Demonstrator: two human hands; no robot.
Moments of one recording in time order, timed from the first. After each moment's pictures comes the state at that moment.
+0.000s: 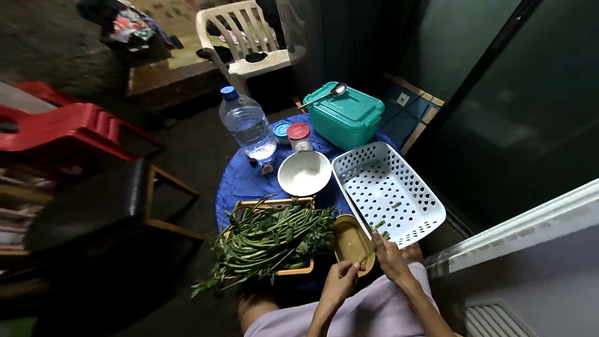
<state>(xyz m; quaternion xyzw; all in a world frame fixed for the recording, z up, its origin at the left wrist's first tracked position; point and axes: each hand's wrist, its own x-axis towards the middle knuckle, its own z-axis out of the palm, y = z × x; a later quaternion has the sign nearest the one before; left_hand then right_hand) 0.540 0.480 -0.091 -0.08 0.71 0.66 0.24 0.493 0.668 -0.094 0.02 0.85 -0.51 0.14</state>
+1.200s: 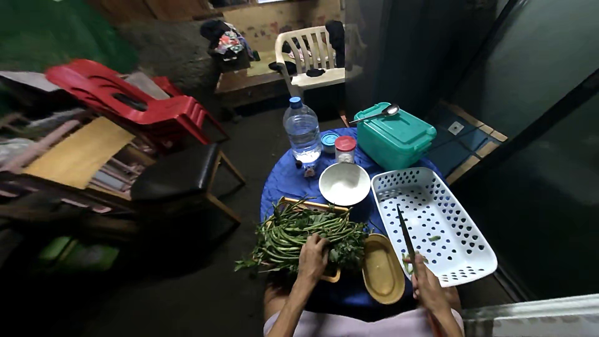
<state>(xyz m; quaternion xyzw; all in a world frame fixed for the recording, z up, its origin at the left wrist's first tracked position) 0.493 0.351 -0.106 -0.08 0.97 0.24 -0.02 0.485 0.675 -0.116 0.10 0.79 -0.58 0.16</state>
